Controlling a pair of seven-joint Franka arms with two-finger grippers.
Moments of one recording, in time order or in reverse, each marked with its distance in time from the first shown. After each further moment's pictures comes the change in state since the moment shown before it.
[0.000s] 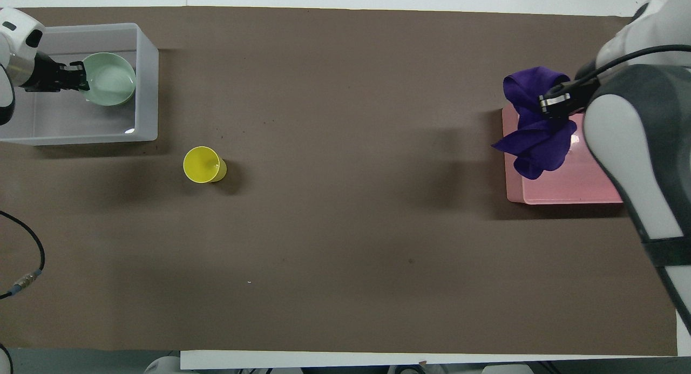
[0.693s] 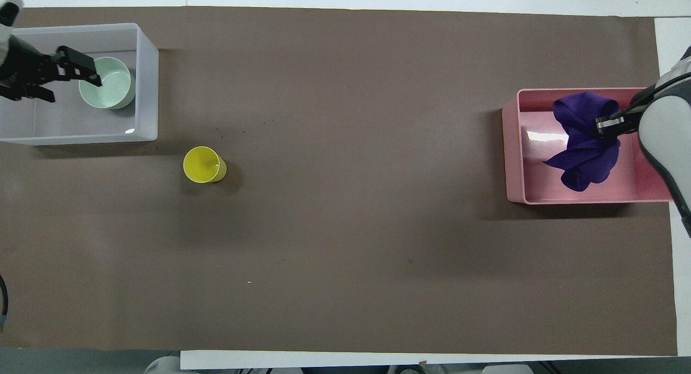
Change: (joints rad) left arm -0.189 -0.302 -0.017 -0.038 0.004 -0.427 -0.256; right arm -0.187 0.040 -0.003 -0.235 0.000 0.221 -0.188
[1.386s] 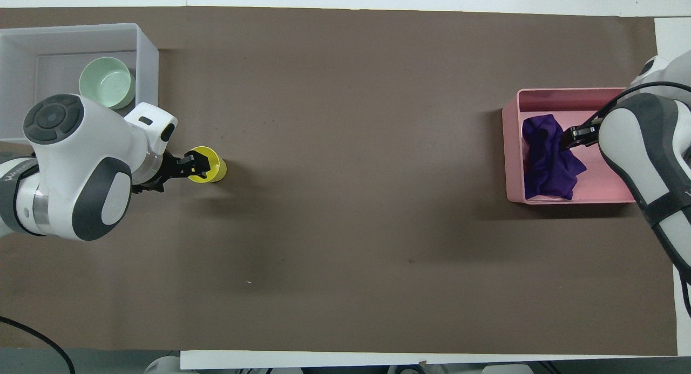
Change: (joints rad) left arm -0.197 -0.226 0.004 -0.597 0.003 0.342 -0.196; right arm 0.011 0.035 0.013 -0.029 -0.019 0.045 0.000
